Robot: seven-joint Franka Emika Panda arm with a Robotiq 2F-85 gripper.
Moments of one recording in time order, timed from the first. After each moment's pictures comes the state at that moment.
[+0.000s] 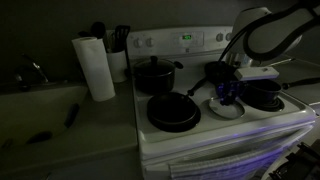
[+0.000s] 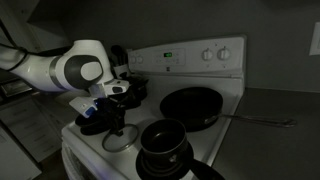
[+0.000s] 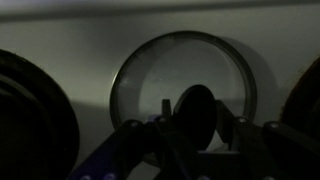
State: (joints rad) arm 0.10 -0.05 0.12 -2.45 0.10 2.38 0.47
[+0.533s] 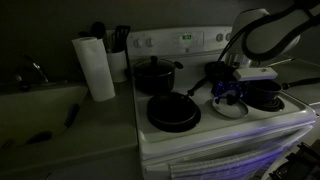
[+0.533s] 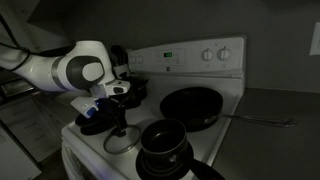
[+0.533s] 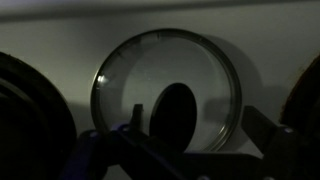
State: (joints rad) arm 0.10 -0.03 0.12 -2.44 0.11 2.38 0.47
